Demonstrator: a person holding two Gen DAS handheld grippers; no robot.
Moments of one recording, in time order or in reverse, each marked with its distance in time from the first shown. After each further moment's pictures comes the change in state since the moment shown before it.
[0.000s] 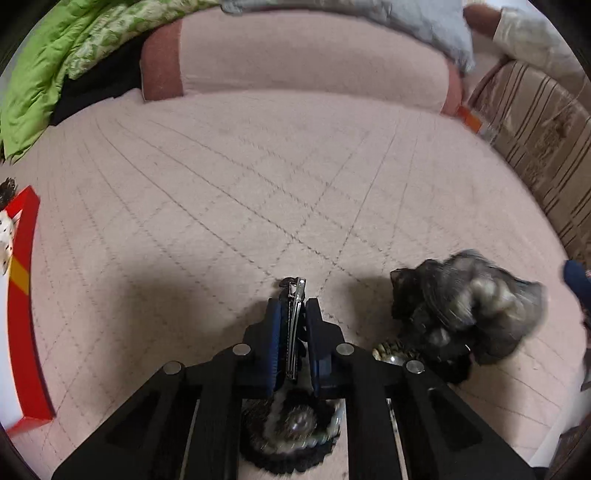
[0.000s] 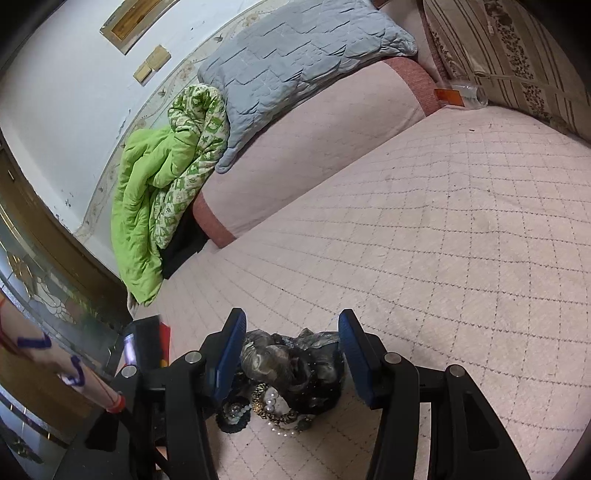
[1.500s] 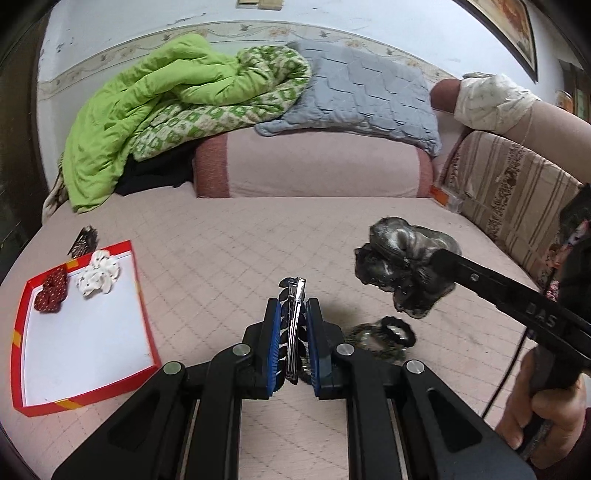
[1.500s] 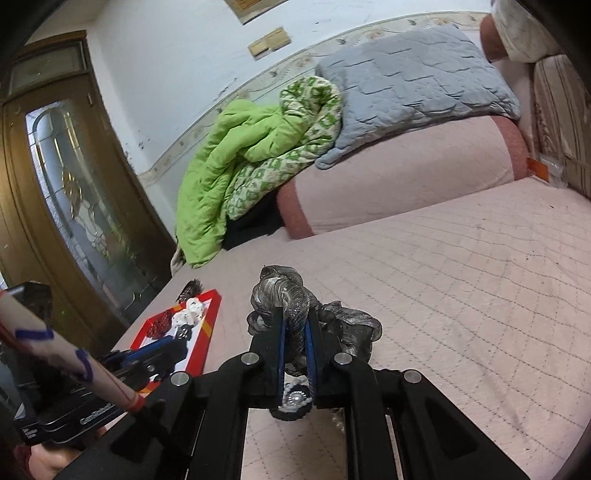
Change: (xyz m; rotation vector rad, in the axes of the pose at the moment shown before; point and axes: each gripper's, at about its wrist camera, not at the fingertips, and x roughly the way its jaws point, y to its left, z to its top) left arm -0.167 0.016 -0.057 0.024 -0.353 0.053; right arm -0.013 0.086 -0.041 -0.335 -0.049 0.178
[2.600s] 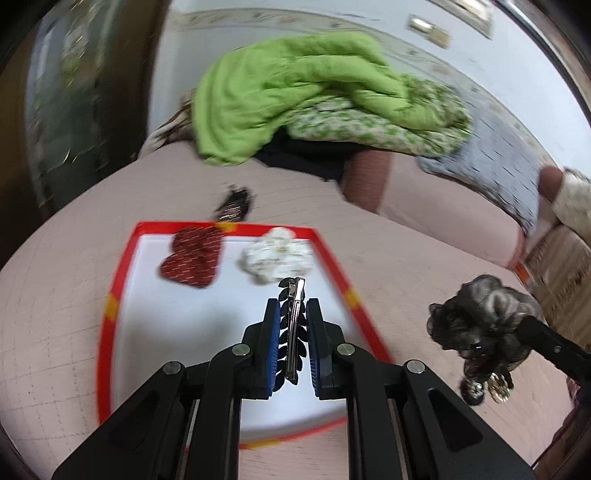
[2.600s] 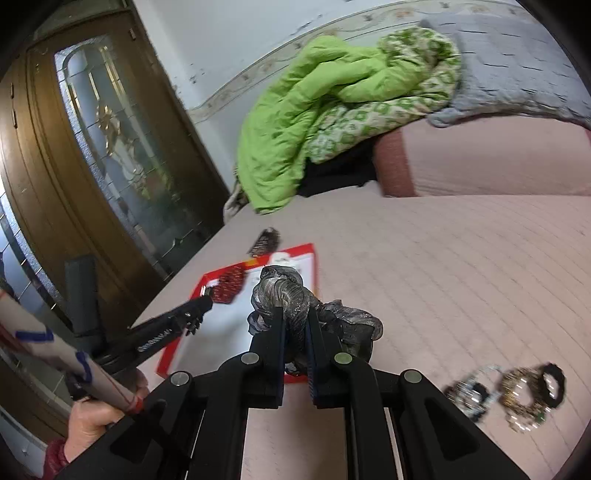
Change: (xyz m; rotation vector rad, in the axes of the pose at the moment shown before) left arm -0.024 0.255 -0.024 -0.369 -0.017 0.190; right arm 0.104 0.169 -0.019 -0.123 0.194 0.139
